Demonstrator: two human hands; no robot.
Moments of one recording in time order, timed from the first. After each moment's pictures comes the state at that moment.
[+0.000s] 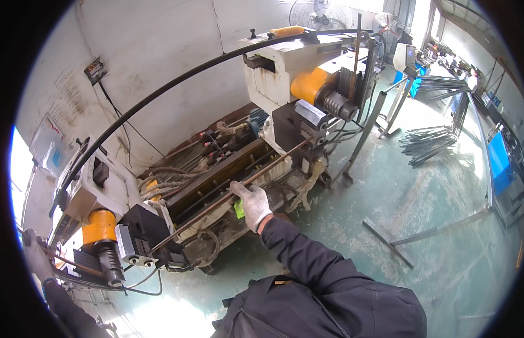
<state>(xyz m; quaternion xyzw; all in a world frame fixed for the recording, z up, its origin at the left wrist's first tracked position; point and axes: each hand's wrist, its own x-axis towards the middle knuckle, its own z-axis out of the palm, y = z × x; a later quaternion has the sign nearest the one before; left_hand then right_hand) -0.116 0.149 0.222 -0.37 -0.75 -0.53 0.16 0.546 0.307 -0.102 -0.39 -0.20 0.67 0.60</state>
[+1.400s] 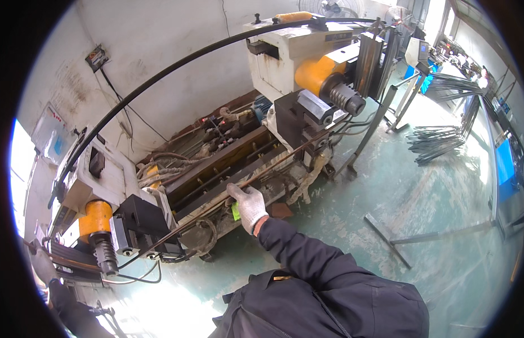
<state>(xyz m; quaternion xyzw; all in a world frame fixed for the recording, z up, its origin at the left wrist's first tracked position) -0.146 0.127 0.210 -0.36 -0.82 -0.40 0.20 0.547 0.308 -0.137 -0.41 -0.17 0.69 0.57</state>
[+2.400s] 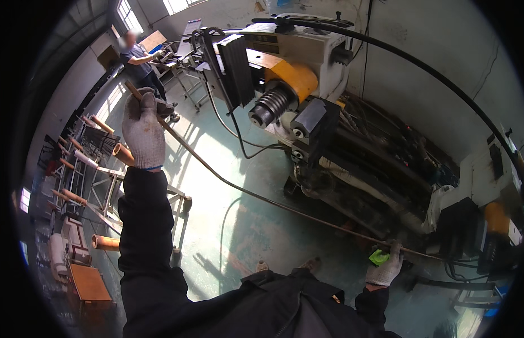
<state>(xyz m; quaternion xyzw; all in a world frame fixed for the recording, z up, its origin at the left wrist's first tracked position) 0.118 -0.079 0.134 -0.21 -0.70 -0.64 0.25 0.614 0.216 -0.154 -0.44 -0.26 0.68 0.52</state>
